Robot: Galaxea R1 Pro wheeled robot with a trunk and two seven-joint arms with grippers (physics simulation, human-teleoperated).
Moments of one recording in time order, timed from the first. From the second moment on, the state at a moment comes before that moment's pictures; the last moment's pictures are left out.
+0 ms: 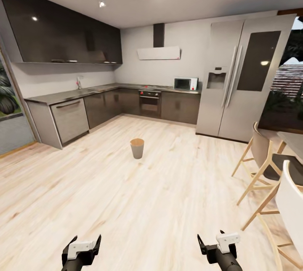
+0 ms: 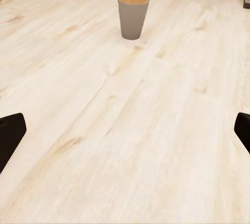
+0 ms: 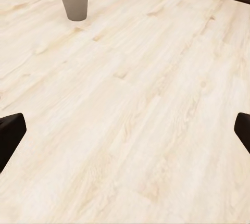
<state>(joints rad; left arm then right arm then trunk) 0.06 0.05 0.00 -1.13 0.11 -0.19 -0.03 0.08 -0.09 0.06 -1.28 0.00 0.00 0.04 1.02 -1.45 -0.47</state>
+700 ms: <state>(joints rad) 0.06 0.05 0.00 -1.13 0.11 -0.19 -0.03 0.08 -0.09 0.06 -1.28 0.00 0.00 0.04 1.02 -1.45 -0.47</state>
